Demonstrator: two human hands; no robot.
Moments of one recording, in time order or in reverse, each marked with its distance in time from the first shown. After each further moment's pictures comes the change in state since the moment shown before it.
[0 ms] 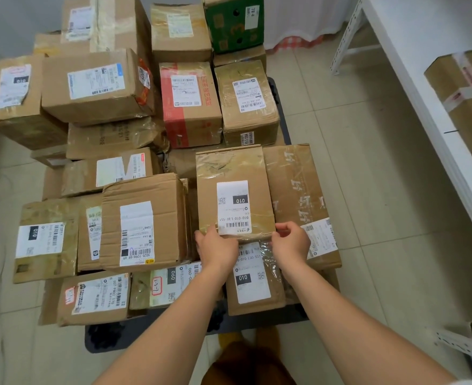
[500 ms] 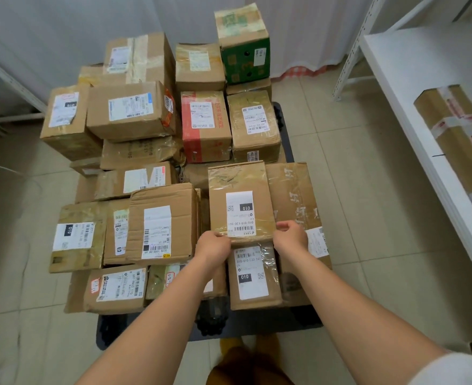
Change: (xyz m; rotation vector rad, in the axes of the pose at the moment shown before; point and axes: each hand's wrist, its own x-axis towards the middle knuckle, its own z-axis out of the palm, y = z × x) left_hand -0.061 0.031 -0.058 -0.069 -0.105 -0.061; right_hand -0.034 -0.047 -0.041 -0.081 -0.181 0.019
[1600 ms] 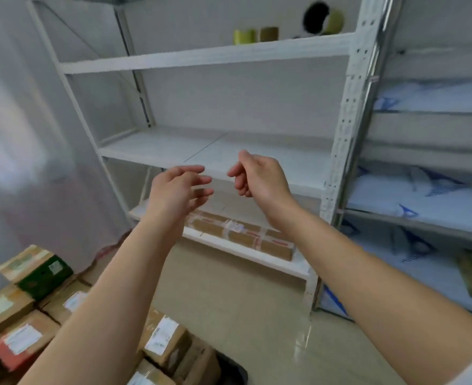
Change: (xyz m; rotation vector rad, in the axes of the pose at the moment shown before) left_hand -0.555 0.115 0.019 -0.210 -0.759 1.075; right_hand -0.529 0.031 -0.341 0.615 0.863 -0.742
